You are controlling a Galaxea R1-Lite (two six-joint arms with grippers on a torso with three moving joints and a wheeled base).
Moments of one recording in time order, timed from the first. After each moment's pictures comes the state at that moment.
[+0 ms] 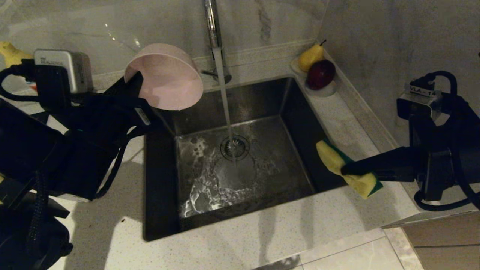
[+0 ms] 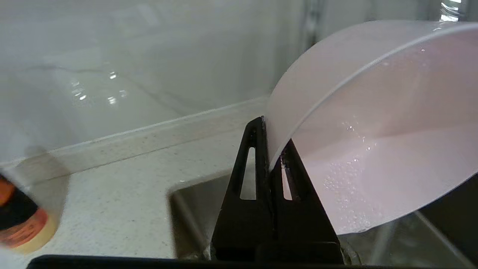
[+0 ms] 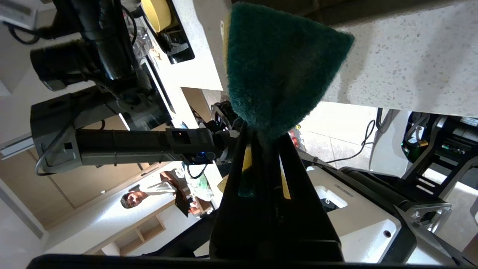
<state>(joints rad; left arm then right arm) -0.43 1.60 -0.63 -1.52 0.30 0.30 0.48 1.38 -1.28 0.44 0.62 0.77</state>
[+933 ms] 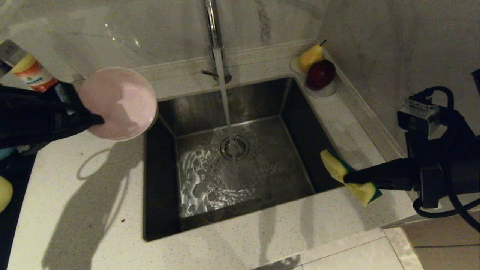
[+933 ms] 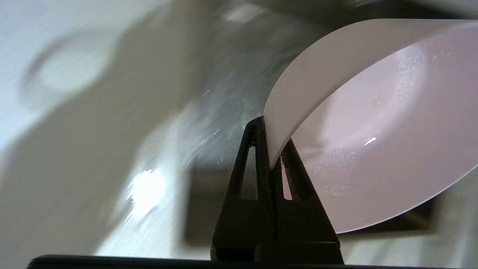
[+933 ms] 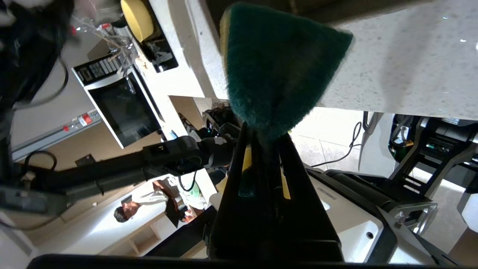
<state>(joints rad) -0.21 1.32 -1.31 0.42 0.12 -0.56 0.43 1.37 -1.18 0.39 0.61 0.74</state>
